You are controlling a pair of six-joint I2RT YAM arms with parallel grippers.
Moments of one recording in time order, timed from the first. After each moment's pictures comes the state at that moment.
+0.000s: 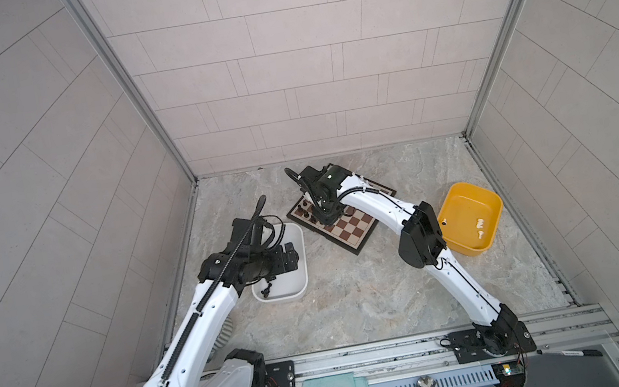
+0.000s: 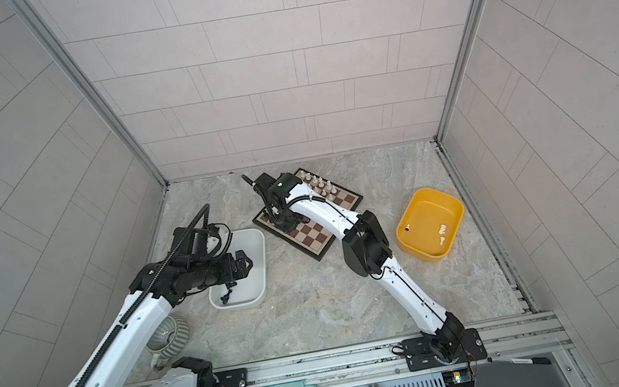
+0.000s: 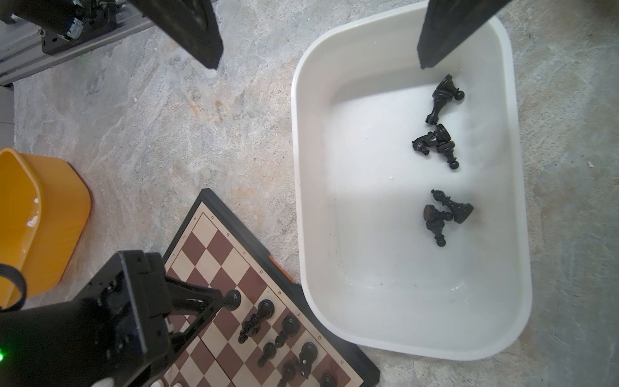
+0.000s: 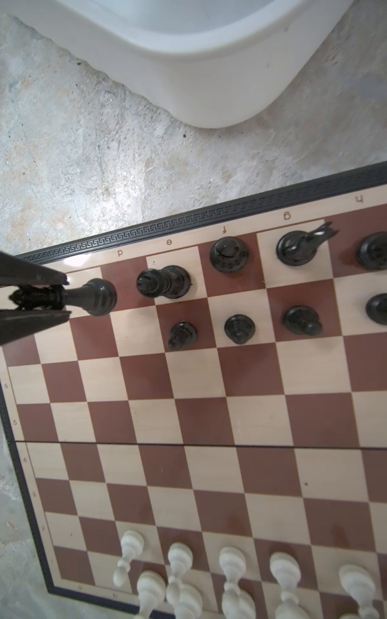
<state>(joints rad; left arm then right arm) -0.31 1.04 0.92 -0.90 0.18 -0.37 0.70 2.52 2.52 -1.33 0.12 0.04</state>
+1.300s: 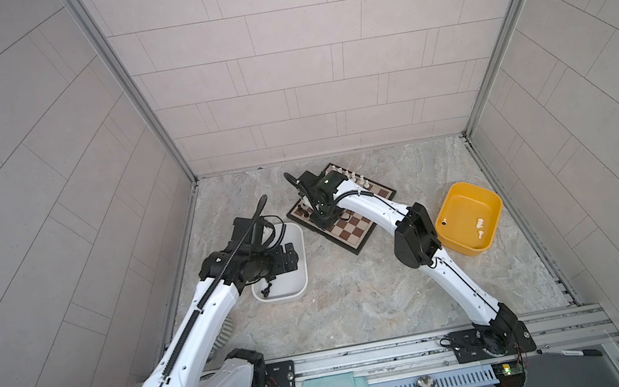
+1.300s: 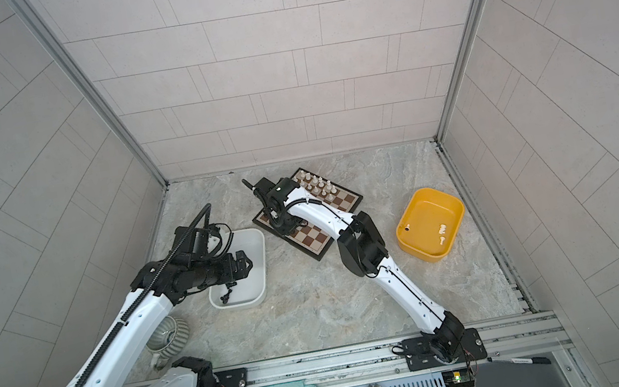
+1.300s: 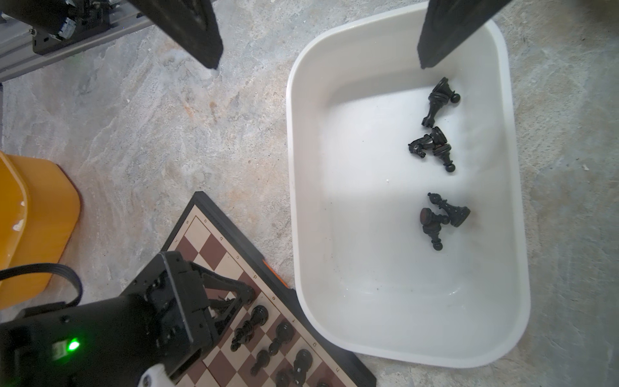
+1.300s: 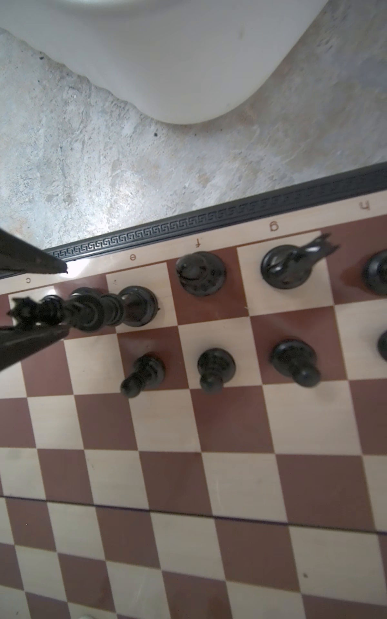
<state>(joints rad) -0.30 1.06 0.92 -0.91 0.16 -0.37 0.70 2.57 2.53 -1.28 0.08 0.06</state>
